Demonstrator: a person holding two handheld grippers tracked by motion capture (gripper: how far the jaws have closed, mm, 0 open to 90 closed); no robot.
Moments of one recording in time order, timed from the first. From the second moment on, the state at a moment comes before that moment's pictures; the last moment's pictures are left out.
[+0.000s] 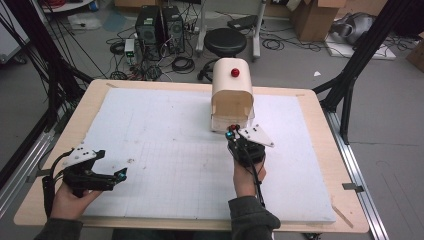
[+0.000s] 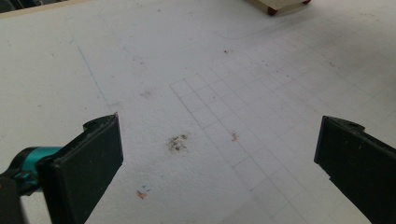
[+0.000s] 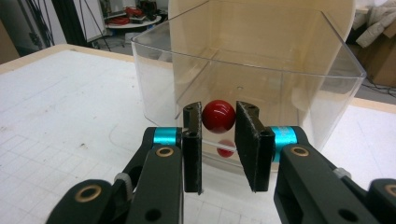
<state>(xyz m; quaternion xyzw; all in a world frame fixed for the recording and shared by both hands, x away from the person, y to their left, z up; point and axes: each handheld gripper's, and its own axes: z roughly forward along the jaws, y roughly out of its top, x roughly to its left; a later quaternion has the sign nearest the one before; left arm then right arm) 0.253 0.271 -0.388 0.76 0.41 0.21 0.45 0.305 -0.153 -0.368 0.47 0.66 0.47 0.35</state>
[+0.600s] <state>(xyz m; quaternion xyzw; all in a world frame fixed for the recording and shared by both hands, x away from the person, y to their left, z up) 0.253 0.270 -0.387 0.77 0.41 0.21 0.45 0.293 -0.155 -0.369 0.47 0.66 0.47 0.35</state>
